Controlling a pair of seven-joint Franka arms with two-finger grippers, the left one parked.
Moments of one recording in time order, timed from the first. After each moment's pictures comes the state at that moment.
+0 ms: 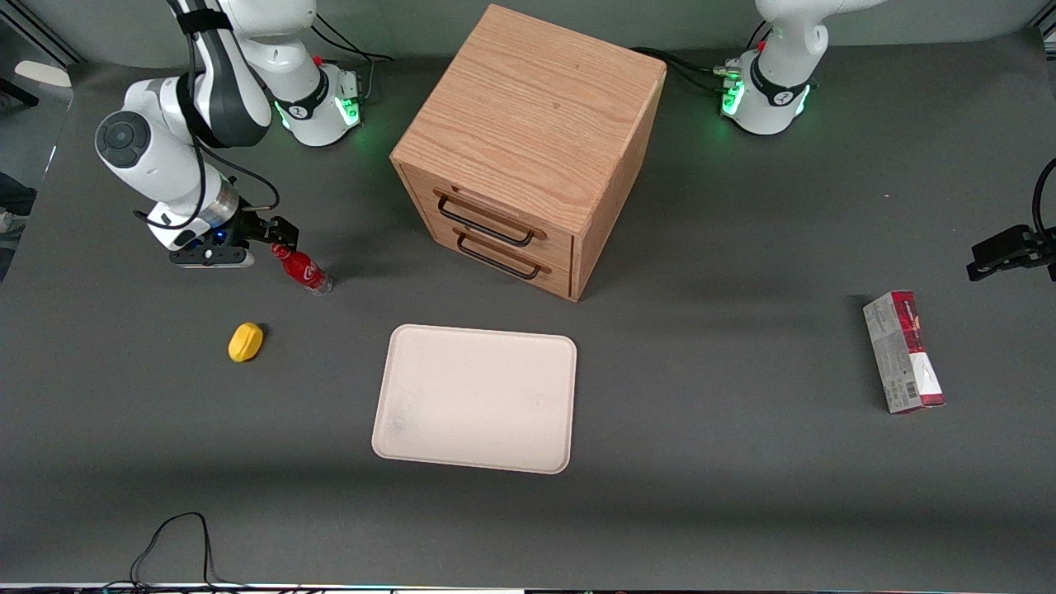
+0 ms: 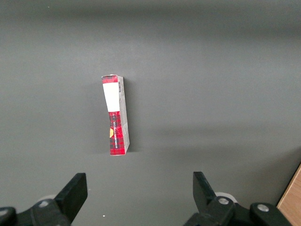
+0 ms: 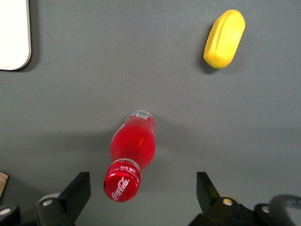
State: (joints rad) arm 0.02 -0.21 0.05 -2.58 0.01 2.33 0.09
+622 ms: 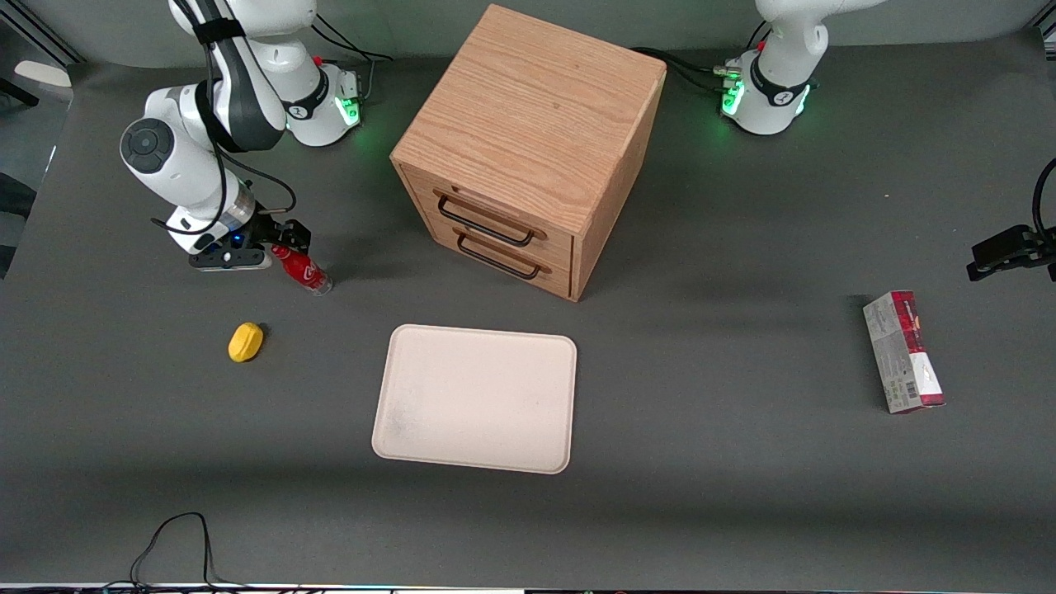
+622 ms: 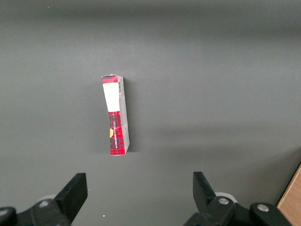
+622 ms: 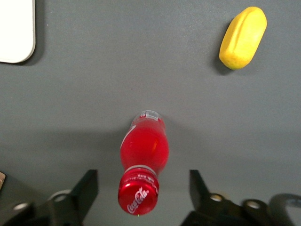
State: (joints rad) arm 0.05 -0.18 0.05 -2.59 0.01 2.37 0.09
